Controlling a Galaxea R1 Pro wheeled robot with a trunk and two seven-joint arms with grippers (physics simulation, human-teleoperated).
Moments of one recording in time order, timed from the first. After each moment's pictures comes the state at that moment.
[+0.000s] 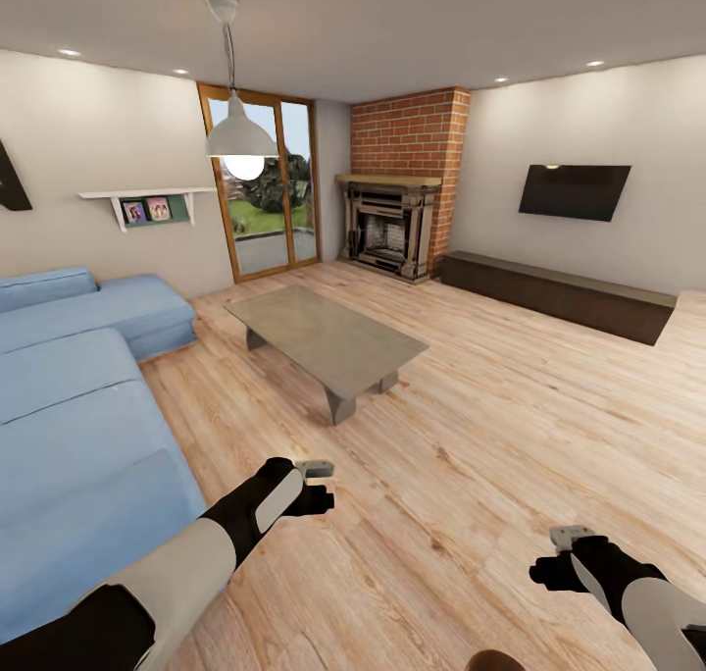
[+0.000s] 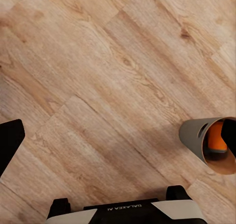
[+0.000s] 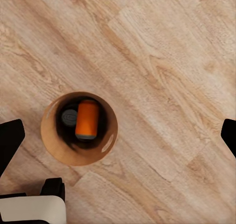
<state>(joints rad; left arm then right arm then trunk) -0.84 -0.10 -0.57 -0.49 0.79 0.69 0.33 -0.75 -0.28 -0.07 -0.13 0.19 0.38 0.17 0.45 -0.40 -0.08</state>
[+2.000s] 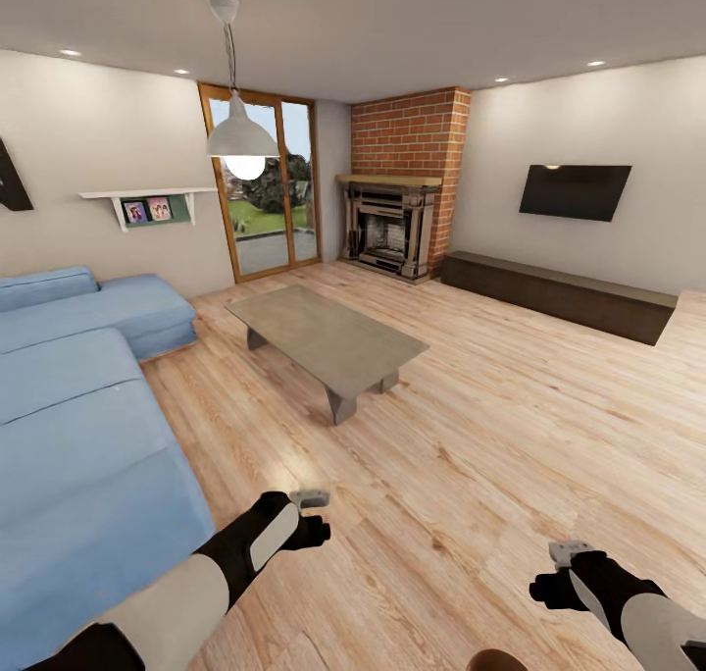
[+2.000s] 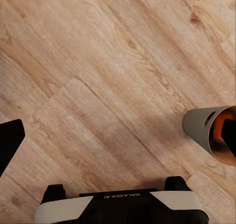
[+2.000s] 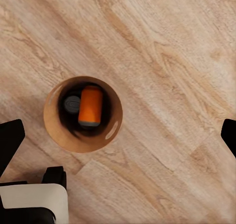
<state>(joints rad) -0.74 -0.09 -0.57 -0.48 0.80 0.62 0.33 -0.71 -0.26 -0.08 -0.13 0.19 0.38 0.15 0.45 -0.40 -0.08</state>
